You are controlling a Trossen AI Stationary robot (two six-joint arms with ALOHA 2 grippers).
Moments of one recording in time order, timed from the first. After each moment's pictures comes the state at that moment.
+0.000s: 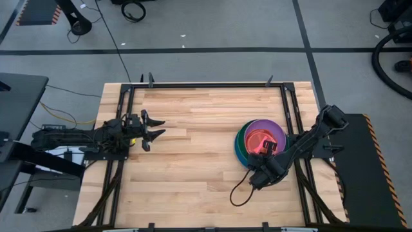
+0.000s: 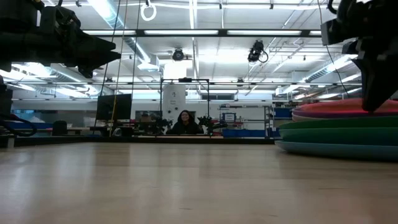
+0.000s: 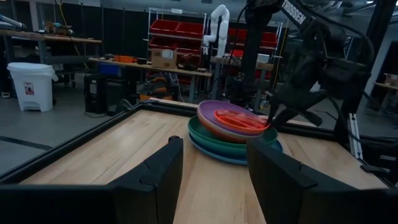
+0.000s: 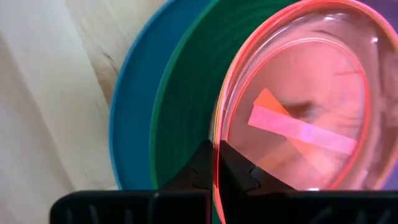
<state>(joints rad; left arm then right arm) 0.11 0.36 0.01 0.44 -0.10 -0.12 0.62 1.62 1.04 -1.15 0.36 0.97</state>
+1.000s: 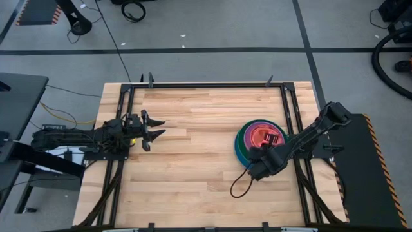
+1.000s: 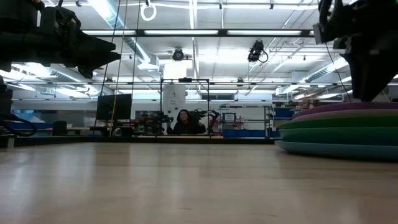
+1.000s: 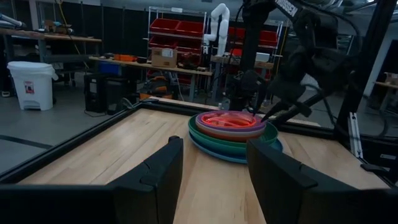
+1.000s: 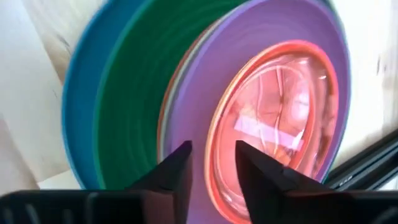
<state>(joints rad) 0.11 0.36 0.01 0.44 -0.10 -0.12 0.54 1.57 1.05 -1.27 0.36 0.85</state>
